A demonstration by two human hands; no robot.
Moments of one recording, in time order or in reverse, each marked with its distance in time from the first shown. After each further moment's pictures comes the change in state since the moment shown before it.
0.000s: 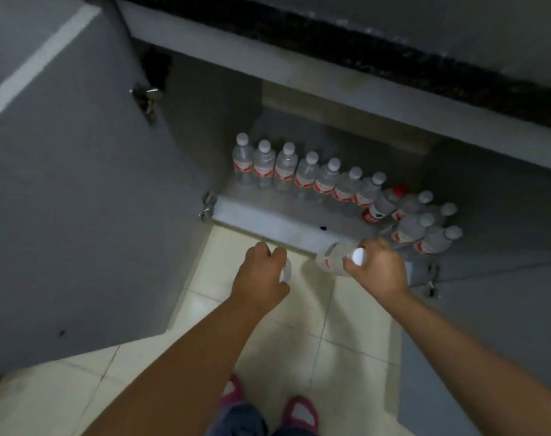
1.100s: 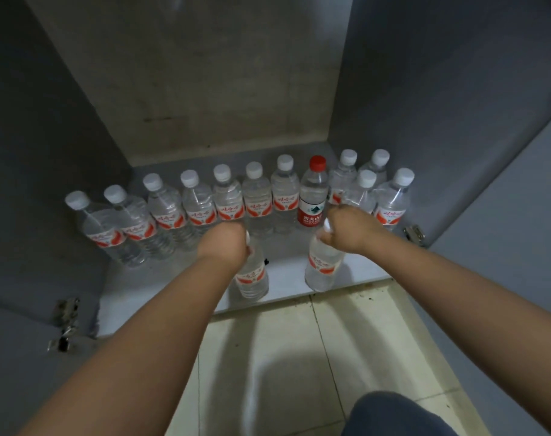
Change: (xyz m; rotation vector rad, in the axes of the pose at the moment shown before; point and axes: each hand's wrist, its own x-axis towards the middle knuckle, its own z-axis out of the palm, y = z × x) left_hand 0.232 0.047 0.105 0.463 0.107 0.249; right_hand 0.118 0.134 0.086 -0.170 -0.027 0.097
